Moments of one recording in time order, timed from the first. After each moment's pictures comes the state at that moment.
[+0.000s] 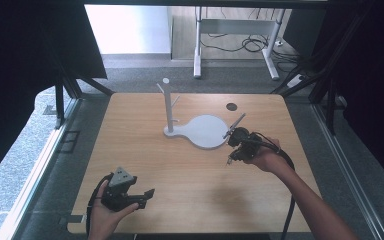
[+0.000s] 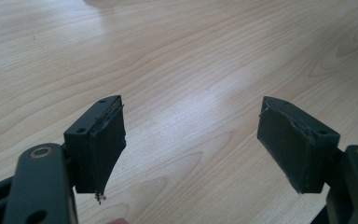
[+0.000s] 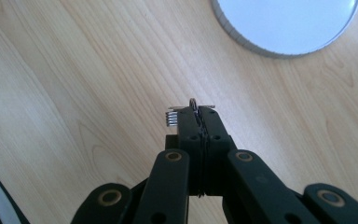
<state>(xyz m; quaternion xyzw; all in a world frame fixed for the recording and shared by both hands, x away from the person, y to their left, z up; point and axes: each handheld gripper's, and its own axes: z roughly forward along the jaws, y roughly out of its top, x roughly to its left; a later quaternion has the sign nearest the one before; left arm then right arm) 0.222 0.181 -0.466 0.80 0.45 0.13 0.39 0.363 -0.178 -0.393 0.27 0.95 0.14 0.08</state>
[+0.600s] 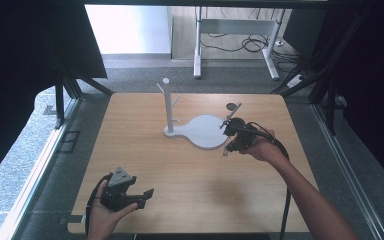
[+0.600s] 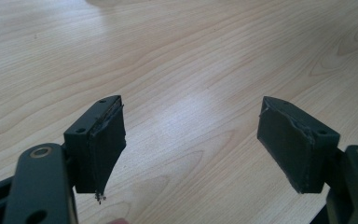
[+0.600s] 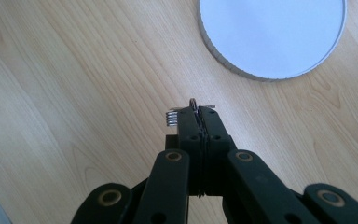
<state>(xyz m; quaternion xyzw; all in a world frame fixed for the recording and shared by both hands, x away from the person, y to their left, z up) 0.222 0.182 -0.466 0.80 0.45 0.12 0.38 0.388 -0.168 -0.386 0.27 0.95 0.15 0.07</state>
